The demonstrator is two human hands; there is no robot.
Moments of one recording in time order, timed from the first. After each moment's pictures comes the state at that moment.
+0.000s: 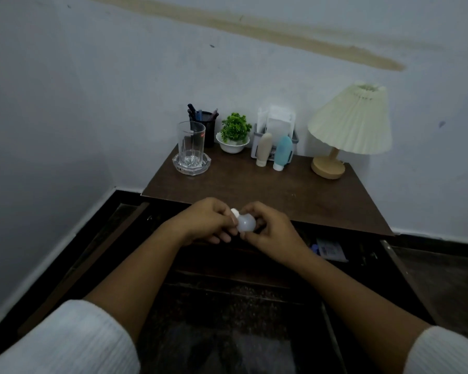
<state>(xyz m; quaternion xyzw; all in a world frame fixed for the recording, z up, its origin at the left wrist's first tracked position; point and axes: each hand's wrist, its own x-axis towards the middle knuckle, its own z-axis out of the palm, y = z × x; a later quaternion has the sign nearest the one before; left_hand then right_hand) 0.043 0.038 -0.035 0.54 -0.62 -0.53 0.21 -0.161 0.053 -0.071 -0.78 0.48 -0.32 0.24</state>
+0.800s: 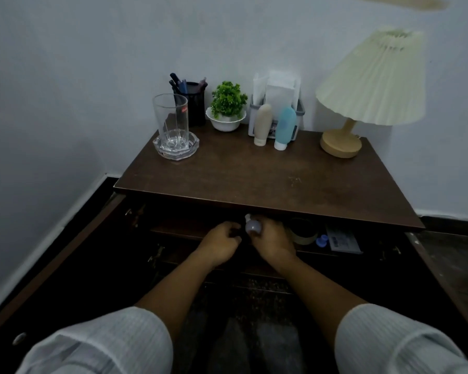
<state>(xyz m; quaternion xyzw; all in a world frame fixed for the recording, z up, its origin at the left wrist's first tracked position) -0.018 -0.007 -0.180 0.62 -0.60 -0.47 0.20 -0.176 -0.007 -0.182 -0.68 0.66 -0.22 0.21</state>
